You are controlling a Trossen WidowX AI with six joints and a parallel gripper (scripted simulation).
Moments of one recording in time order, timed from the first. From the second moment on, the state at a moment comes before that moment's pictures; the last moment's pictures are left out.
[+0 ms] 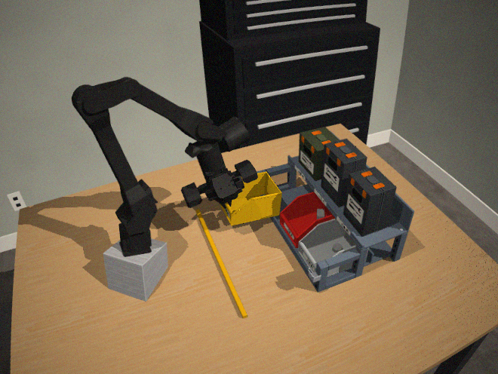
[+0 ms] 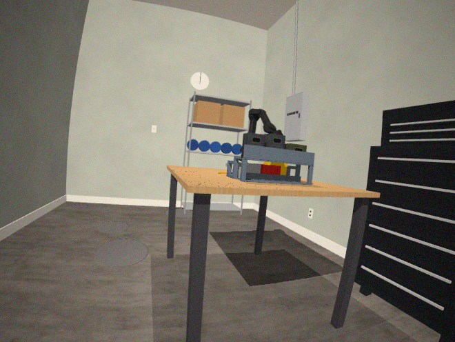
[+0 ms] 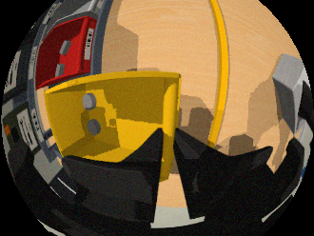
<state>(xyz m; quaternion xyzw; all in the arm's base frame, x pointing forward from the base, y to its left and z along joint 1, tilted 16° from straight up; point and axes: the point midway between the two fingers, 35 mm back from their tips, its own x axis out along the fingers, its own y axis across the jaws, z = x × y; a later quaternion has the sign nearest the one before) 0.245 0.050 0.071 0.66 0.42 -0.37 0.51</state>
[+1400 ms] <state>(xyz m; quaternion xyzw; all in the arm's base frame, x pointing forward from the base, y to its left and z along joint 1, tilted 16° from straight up) 0.249 0.053 0.059 0.62 0.47 -0.41 0.47</state>
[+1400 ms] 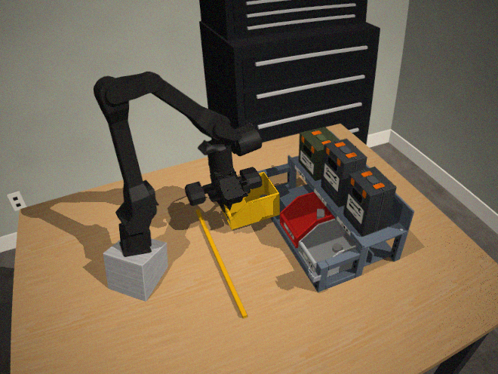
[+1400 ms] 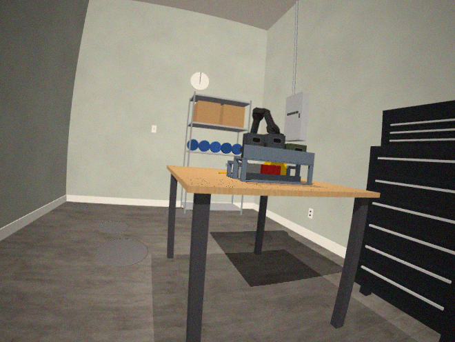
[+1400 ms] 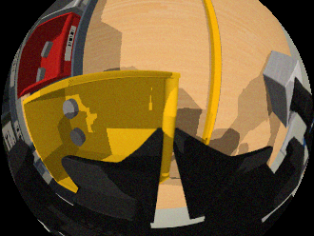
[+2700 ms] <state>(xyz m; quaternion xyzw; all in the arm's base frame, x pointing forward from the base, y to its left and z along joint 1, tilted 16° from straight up) 0.252 0.056 0.046 0.62 0.48 -0.41 0.47</state>
